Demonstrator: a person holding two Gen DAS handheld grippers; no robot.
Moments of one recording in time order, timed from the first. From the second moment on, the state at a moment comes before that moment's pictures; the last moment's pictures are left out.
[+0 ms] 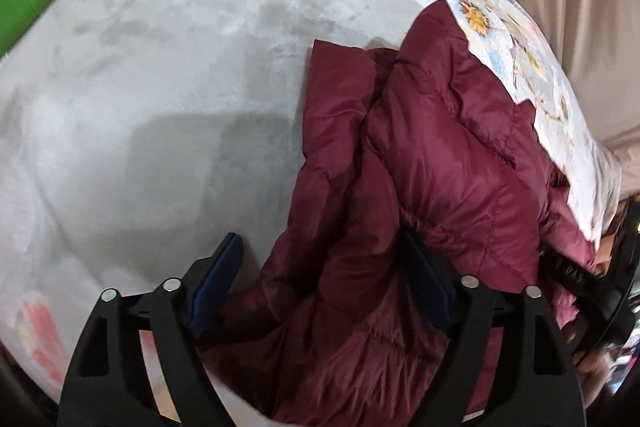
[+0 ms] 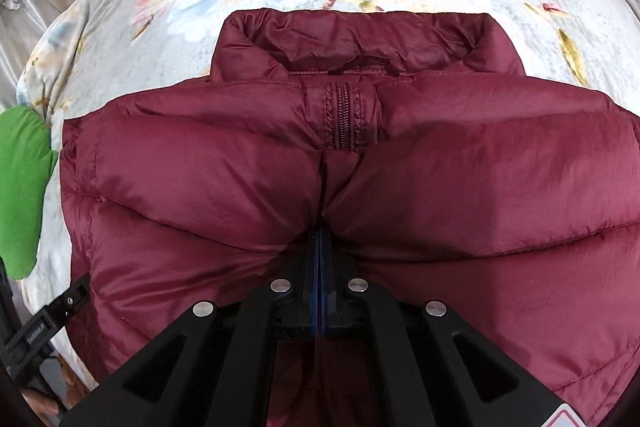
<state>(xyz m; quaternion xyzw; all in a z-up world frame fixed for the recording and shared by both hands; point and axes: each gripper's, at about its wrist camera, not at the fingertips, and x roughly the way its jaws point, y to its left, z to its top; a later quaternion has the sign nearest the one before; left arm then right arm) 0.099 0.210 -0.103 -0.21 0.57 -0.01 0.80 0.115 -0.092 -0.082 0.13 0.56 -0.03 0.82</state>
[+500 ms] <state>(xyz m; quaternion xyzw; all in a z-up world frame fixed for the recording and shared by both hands) 0.109 0.210 -0.099 -0.26 0.56 -0.08 0.78 0.121 -0.038 -0.017 0.04 0.50 0.02 0.86</state>
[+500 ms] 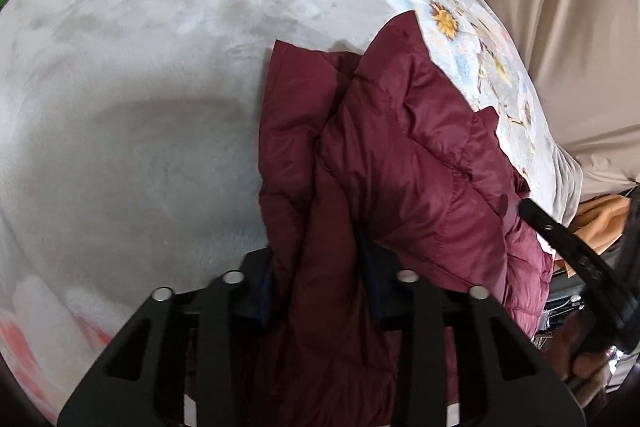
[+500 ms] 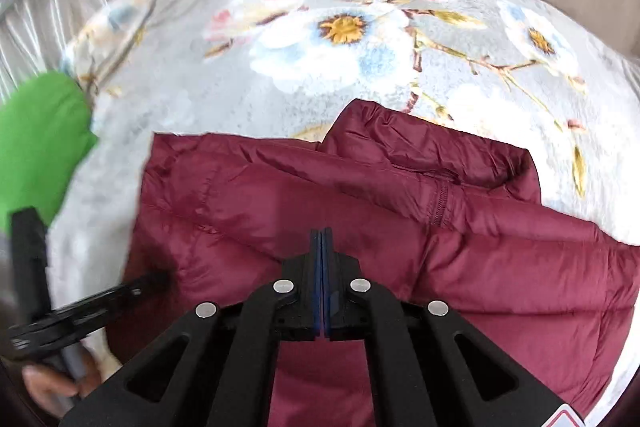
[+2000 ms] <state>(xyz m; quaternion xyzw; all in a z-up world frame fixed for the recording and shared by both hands) 0.069 0.015 0.060 -0.12 0.46 -0.31 0.82 0.052 -0.168 -0.057 0.32 0.48 0.04 0.82</state>
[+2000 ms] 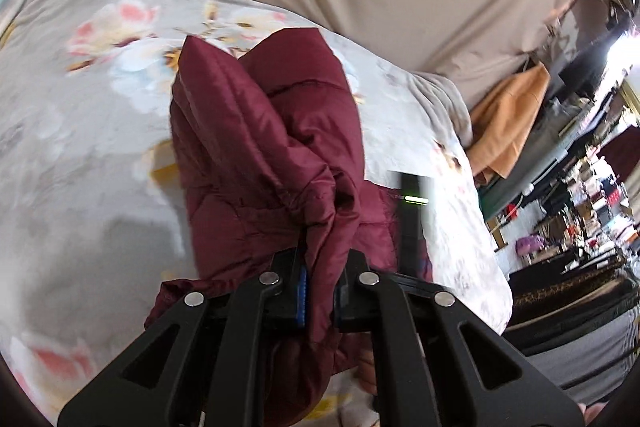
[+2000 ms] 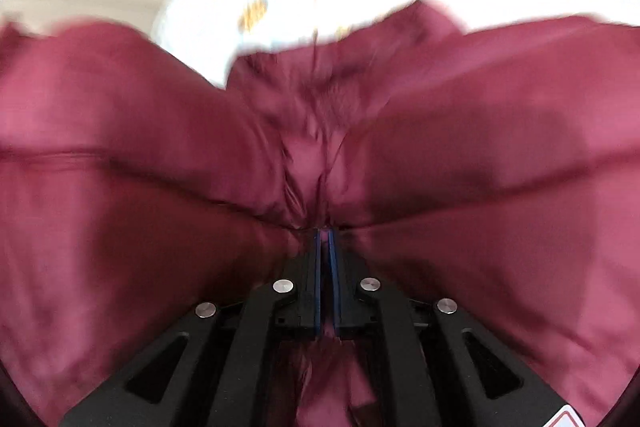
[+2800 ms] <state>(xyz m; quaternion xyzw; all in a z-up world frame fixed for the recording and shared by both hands) 0.066 -0.016 0.077 -0.12 0.47 -0.32 0.81 -0.063 -0.219 -0.021 0.33 0.41 0.03 0.85</state>
